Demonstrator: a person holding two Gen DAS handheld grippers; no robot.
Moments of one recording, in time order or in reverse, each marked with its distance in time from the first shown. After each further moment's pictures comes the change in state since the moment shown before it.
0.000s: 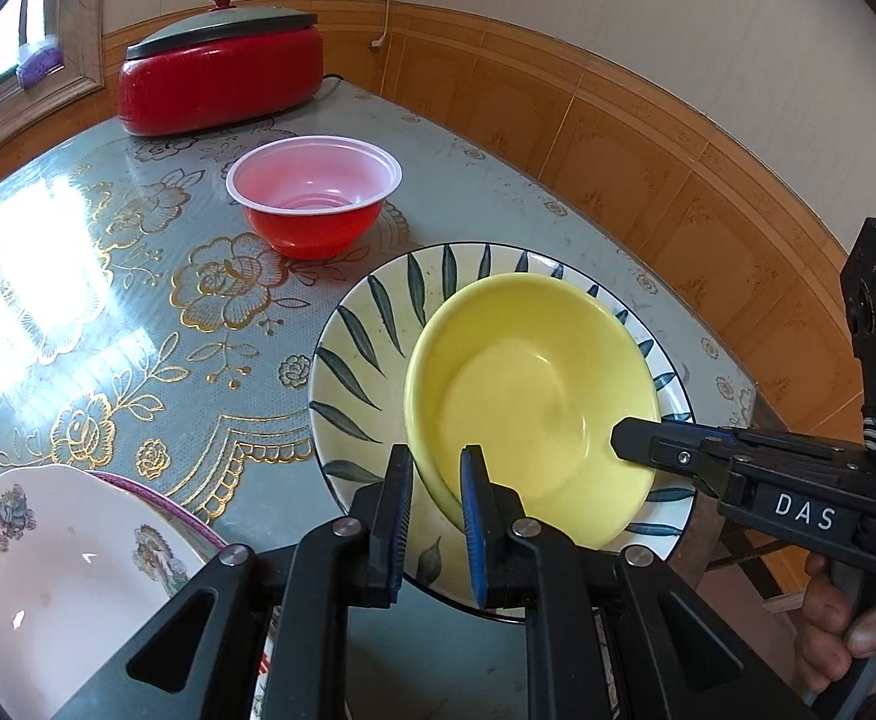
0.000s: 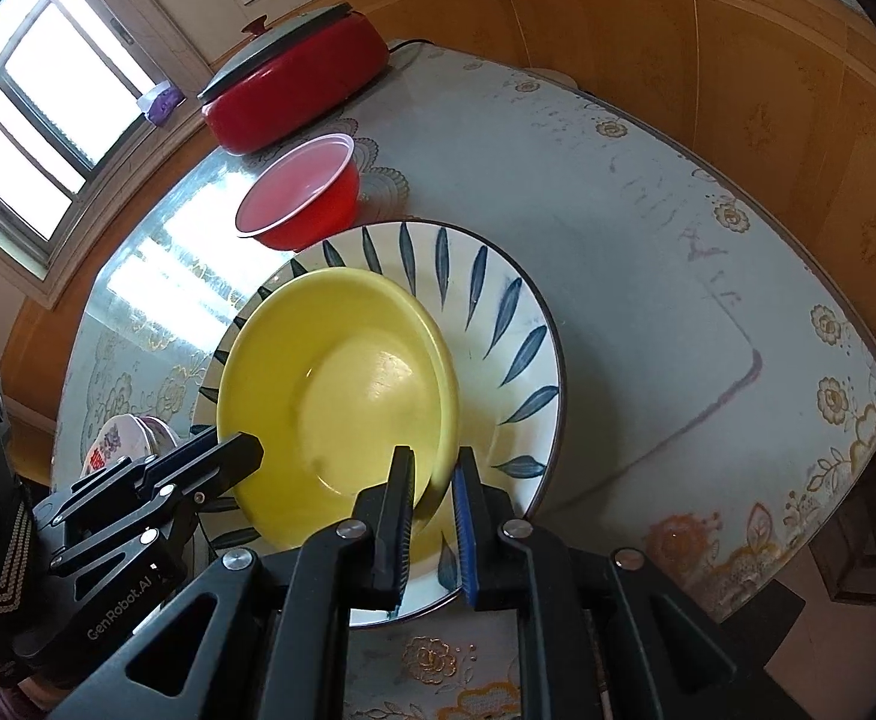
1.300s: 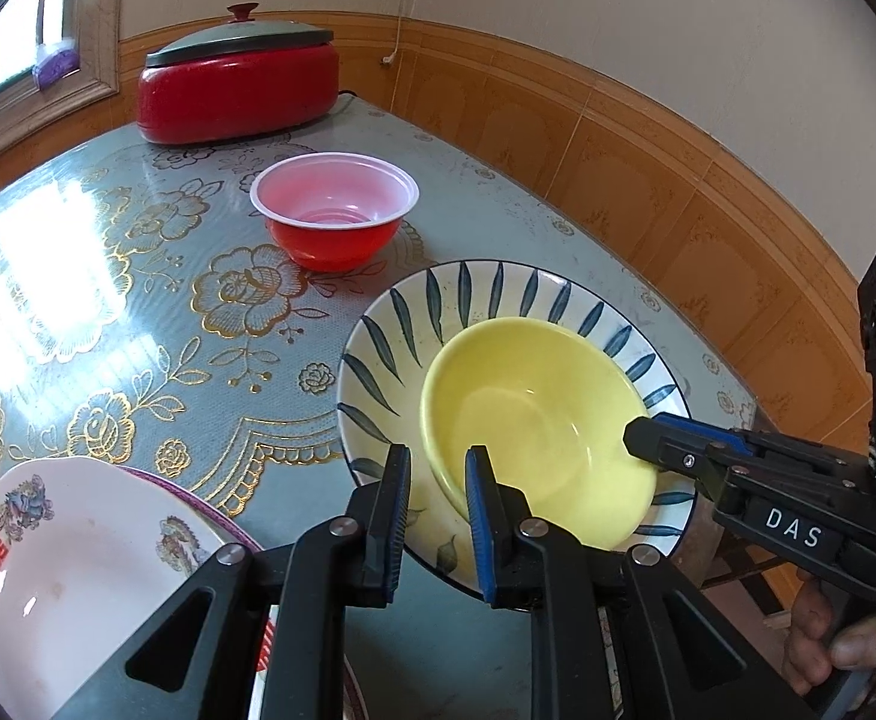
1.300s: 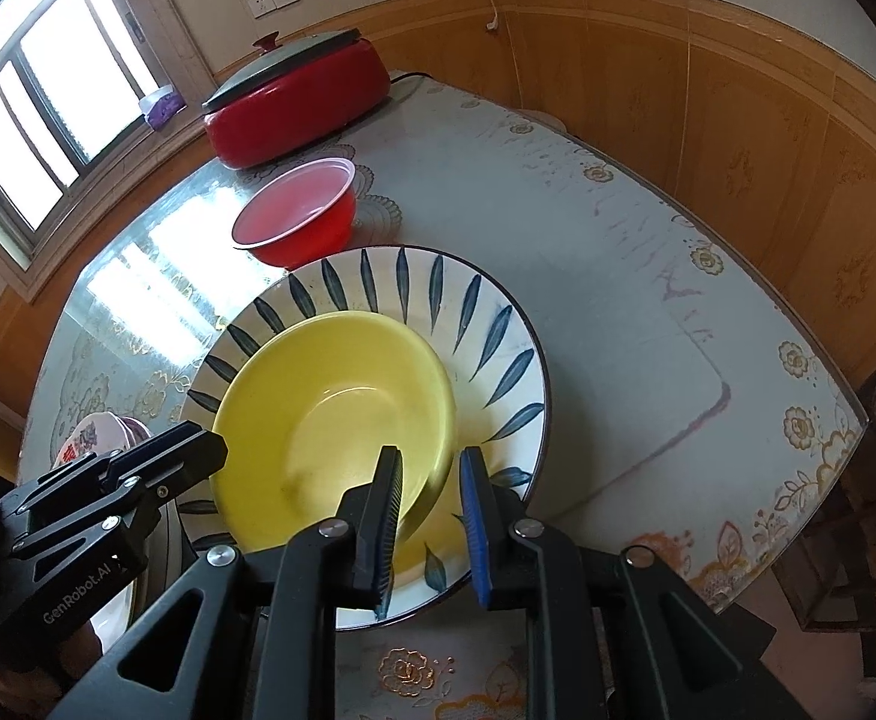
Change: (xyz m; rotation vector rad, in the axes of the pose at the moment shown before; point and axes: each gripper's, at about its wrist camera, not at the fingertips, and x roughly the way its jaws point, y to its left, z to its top) left arm -0.012 0.005 -0.004 -0.013 -0.040 0.011; right arm -0.011 0.007 -0.006 -0.051 -0.093 -0.078
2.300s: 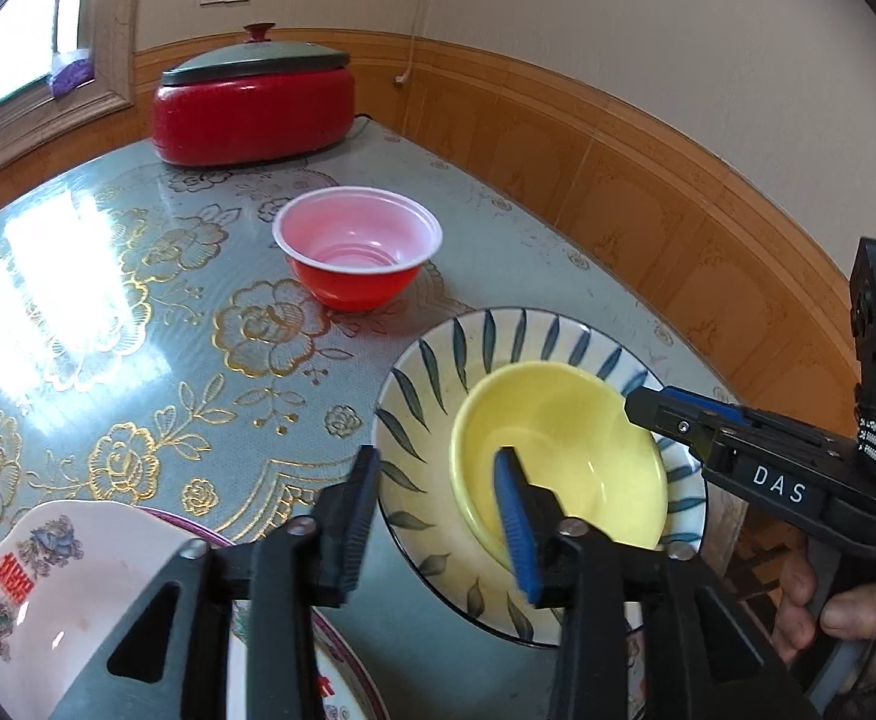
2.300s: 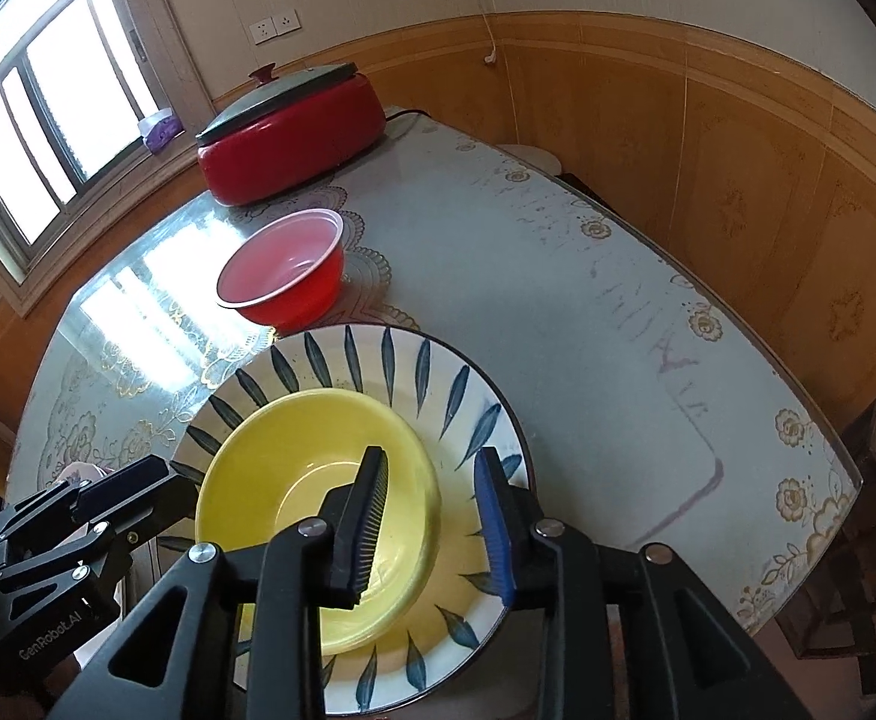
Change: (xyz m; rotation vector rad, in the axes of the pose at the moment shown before) left arm -0.006 0.015 0.019 -0.038 -0.061 0.017; right arm 0.004 -0.003 0.032 -0.027 -0.078 -0.002
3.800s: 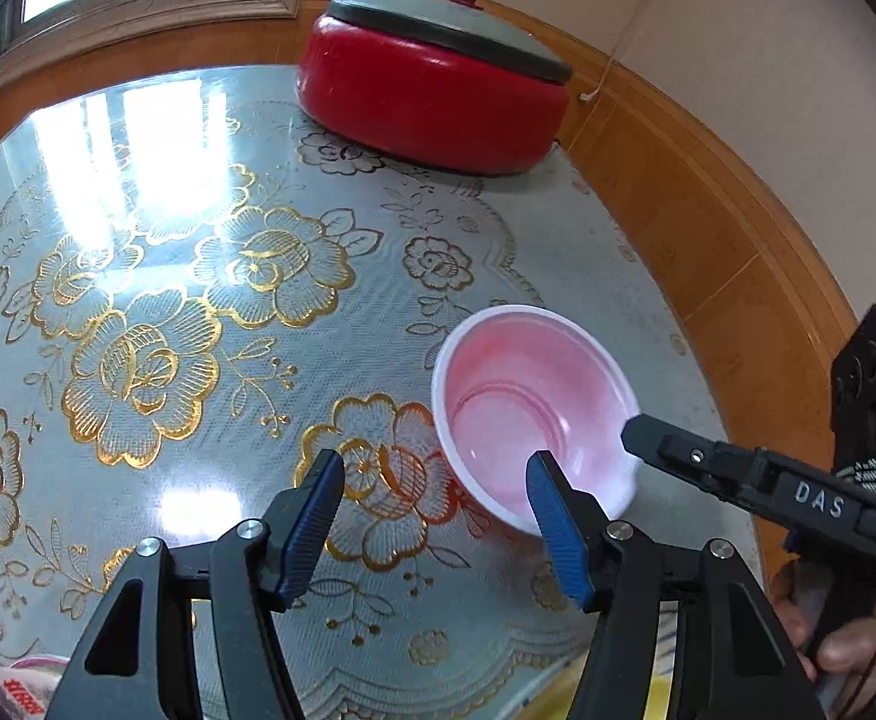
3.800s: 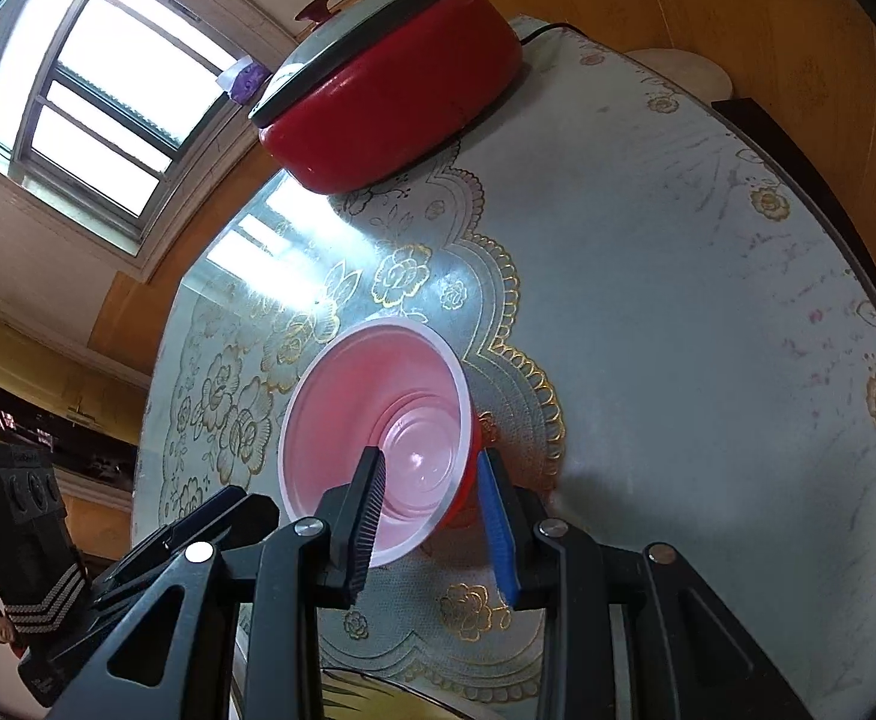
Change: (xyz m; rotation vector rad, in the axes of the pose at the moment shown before) left arm 0.082 0.088 0.109 -0.402 0.049 0.184; right arm 0.149 0.022 0.152 0.006 0.290 0.389
